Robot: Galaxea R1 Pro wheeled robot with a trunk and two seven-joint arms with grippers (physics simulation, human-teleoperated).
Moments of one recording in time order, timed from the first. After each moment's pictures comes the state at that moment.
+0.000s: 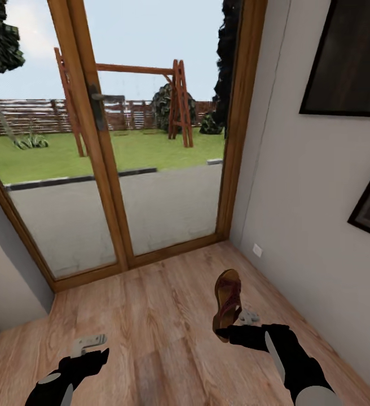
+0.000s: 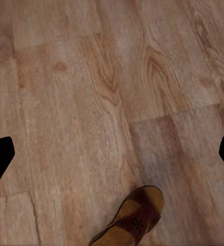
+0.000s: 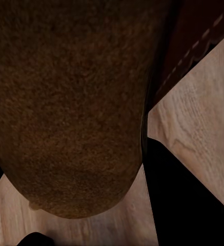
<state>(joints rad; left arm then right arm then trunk) -0.06 -0.02 0.18 -1.37 -0.01 0.58 -0.01 -0.48 0.03 -0.17 -0.80 0.09 0.65 0.53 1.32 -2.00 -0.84</state>
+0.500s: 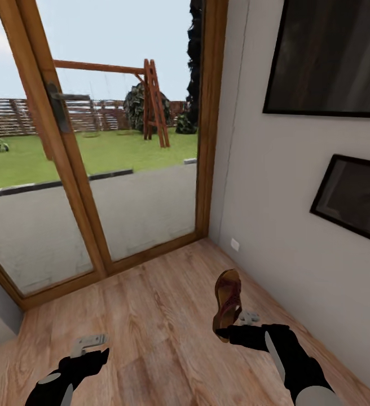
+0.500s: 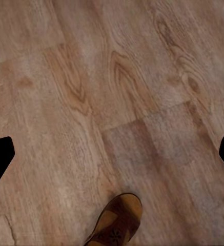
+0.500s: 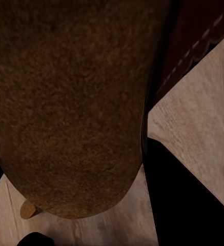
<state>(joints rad) -0.06 -0.02 0.18 -1.37 -0.01 0.58 -0.01 -0.48 0.03 -0.17 -0.80 0.09 0.65 0.53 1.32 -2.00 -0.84</state>
